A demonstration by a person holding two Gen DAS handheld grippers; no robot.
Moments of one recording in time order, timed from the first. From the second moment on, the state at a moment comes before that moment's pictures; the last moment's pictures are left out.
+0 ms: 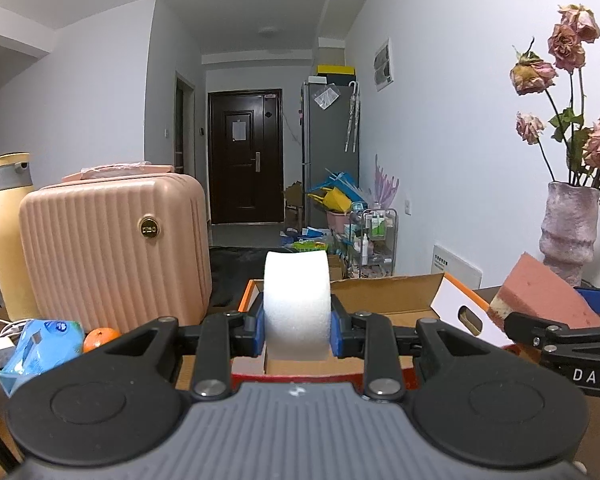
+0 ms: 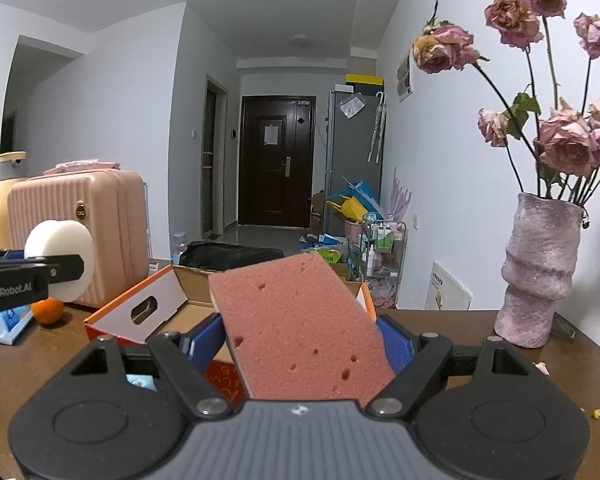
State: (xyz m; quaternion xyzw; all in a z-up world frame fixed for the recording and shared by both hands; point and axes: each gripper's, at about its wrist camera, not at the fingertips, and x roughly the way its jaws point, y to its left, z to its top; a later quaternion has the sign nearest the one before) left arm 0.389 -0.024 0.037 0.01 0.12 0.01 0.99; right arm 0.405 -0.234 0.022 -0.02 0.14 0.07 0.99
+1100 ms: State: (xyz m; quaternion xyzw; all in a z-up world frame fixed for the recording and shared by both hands) left arm 0.500 -0.035 0.013 0.04 0.16 0.03 0.99; right arm 0.521 -0.225 0.010 -0.05 0.20 0.09 0.97
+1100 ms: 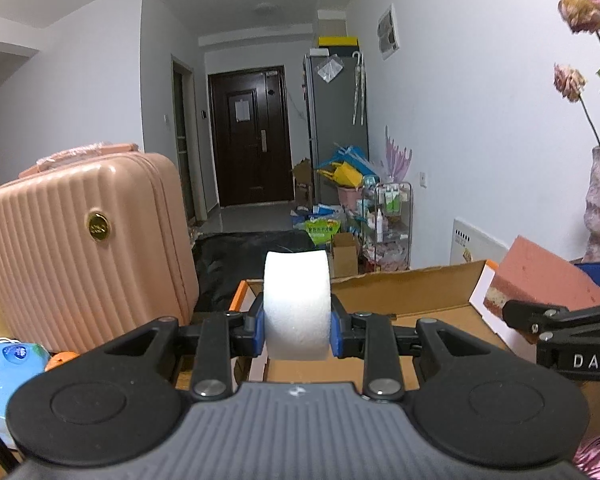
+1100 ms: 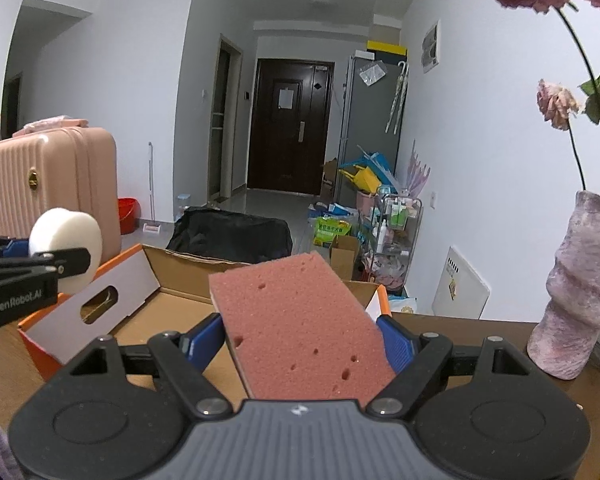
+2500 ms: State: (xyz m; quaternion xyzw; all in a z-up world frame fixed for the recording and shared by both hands) left arm 0.491 -0.019 0.008 0.01 0.17 0.05 0.98; right arm 0.512 -0.233 0.005 -0.04 0.22 0.07 0.97
